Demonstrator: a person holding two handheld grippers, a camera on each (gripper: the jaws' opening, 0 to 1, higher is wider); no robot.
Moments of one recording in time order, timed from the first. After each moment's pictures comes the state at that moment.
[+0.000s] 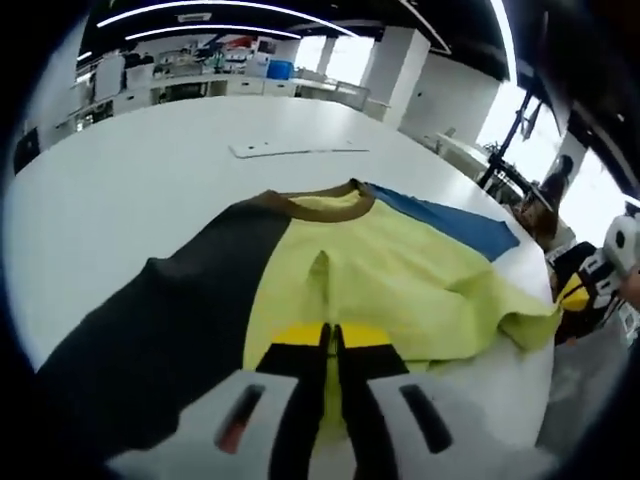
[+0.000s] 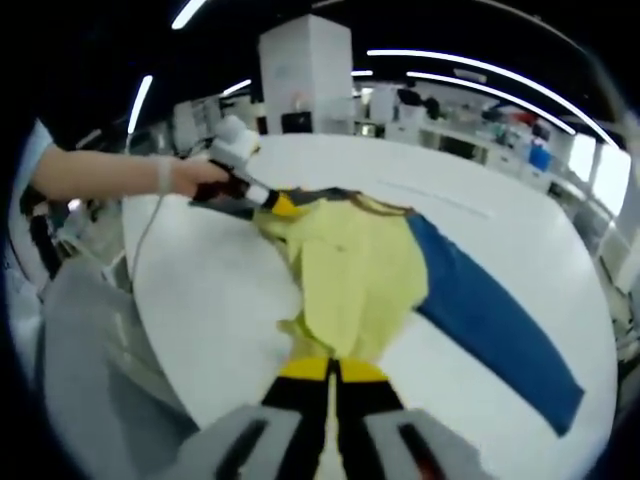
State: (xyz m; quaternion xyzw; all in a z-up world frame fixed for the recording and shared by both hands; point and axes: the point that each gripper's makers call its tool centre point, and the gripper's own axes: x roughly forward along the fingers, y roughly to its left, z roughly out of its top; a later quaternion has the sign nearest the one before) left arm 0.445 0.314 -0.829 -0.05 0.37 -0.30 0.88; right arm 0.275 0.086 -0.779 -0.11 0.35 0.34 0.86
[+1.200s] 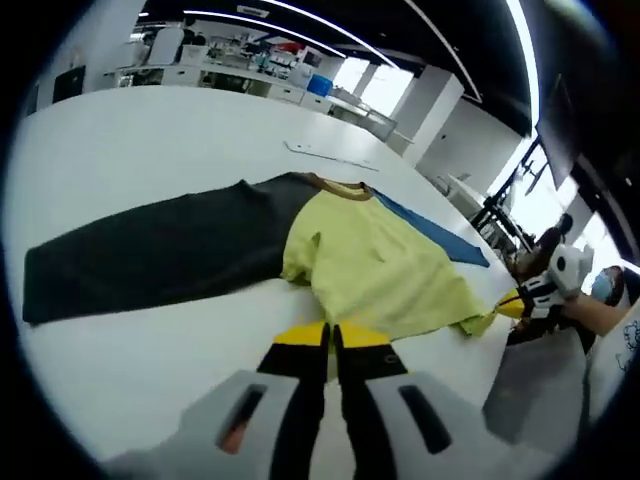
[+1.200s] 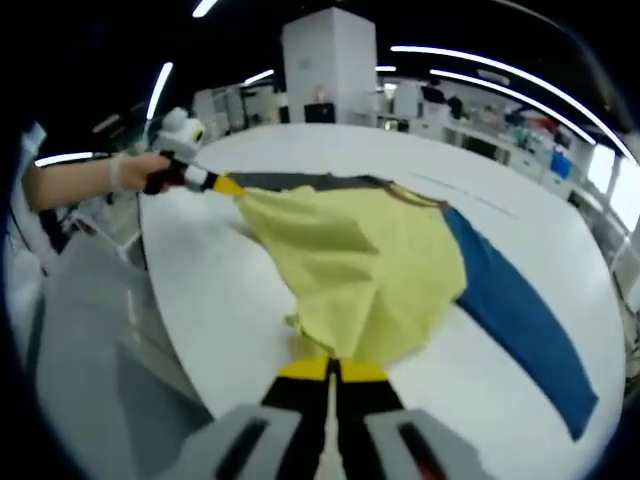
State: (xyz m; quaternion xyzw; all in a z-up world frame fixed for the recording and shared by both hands) left arm 0.317 0.388 -0.797 -0.14 0.35 -0.25 0.89; right arm 0.250 0.110 -0.799 -0.13 0.36 0.38 0.84
